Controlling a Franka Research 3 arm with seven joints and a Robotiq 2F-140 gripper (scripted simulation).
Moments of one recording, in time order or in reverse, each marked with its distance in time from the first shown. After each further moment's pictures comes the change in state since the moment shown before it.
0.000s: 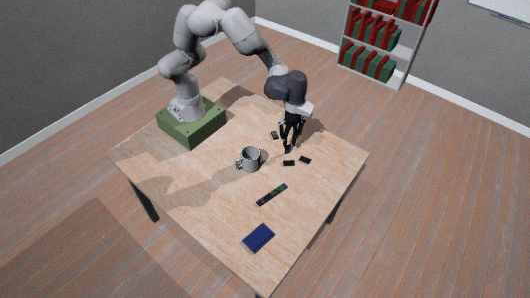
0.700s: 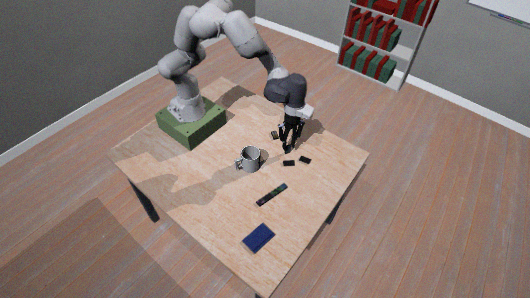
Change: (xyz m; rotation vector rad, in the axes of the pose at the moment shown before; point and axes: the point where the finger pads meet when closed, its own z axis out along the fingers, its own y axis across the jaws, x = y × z) arm -0.001 0.002 0.015 -0.006 -0.004 -0.003
